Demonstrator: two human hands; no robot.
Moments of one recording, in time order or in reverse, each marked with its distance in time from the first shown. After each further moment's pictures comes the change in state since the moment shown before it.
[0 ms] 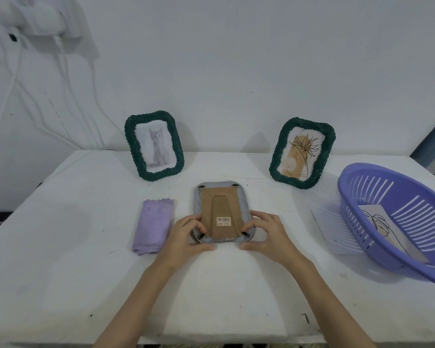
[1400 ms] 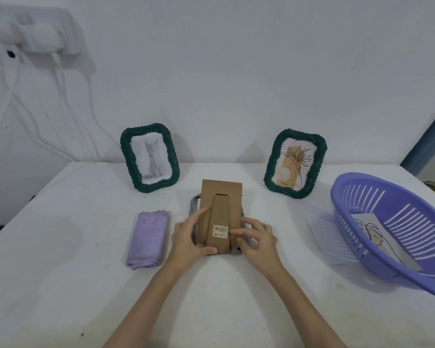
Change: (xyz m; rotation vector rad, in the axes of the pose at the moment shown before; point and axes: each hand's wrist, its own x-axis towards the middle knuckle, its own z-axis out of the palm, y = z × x) left_hand 0.016 0.023 0.013 -0.142 0.095 -0.051; right_hand 0.001 -0.022 0.019 0.092 0.201 0.065
